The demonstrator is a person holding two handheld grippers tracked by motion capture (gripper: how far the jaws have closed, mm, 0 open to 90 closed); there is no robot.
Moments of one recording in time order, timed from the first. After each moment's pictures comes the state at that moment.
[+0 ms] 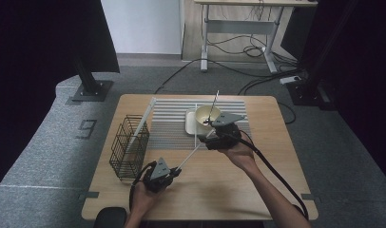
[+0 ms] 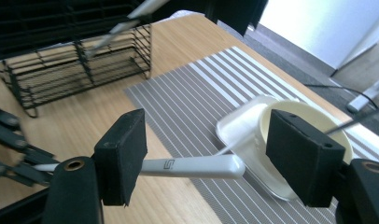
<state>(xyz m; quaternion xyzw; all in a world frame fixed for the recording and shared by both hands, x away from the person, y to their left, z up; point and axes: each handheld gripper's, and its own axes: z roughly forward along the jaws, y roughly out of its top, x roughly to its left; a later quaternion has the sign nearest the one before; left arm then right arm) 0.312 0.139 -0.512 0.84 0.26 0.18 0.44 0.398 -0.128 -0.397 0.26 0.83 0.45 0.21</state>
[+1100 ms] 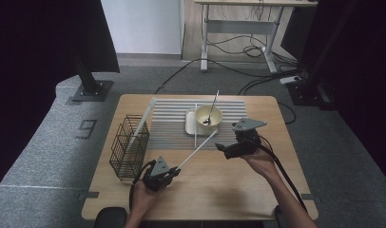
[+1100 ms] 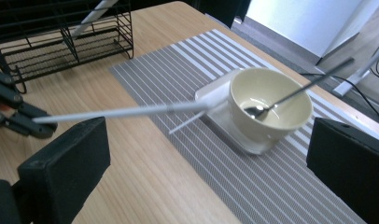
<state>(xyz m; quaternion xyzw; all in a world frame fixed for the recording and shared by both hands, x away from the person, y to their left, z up) 0.317 0.140 -0.513 0.84 0.28 0.16 0.43 0.380 -0.183 -0.403 0.28 0.82 0.44 0.22</state>
